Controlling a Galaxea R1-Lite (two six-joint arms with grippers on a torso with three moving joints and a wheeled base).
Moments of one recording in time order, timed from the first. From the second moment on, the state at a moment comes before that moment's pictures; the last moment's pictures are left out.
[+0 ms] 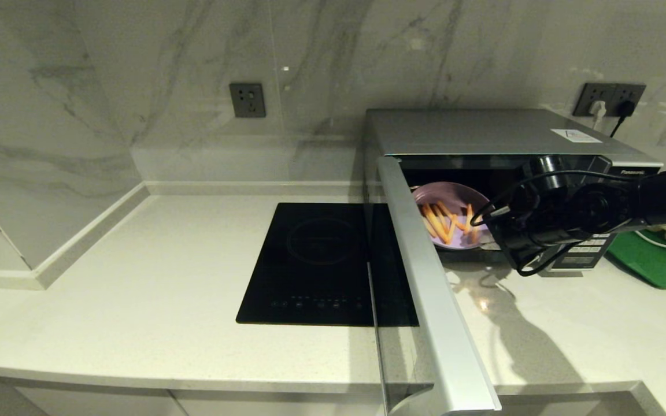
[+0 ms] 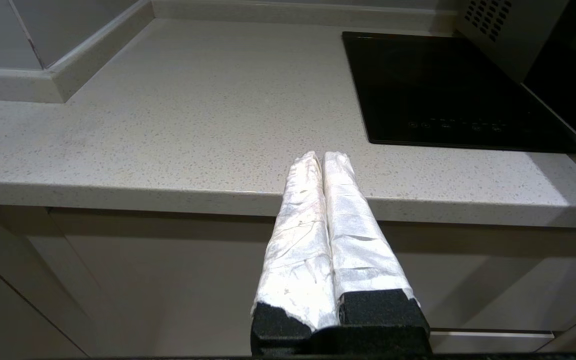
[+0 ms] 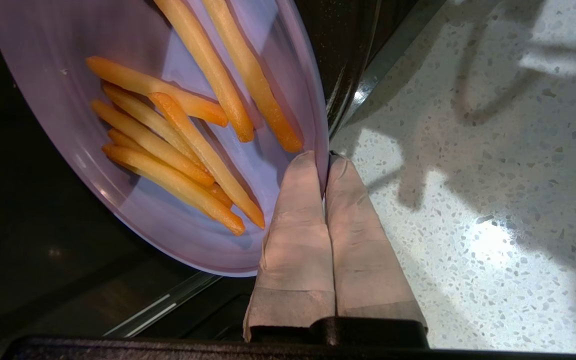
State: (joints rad) left arm 0.00 0.00 0.00 -0.01 0.01 -0.06; right arm 0.12 2.10 -1.50 0.16 0.03 1.21
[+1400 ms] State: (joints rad) left arm 0.00 0.00 0.00 -0.01 0.01 -0.06; right arm 0.11 2.16 -1.56 0.16 0.02 1.21
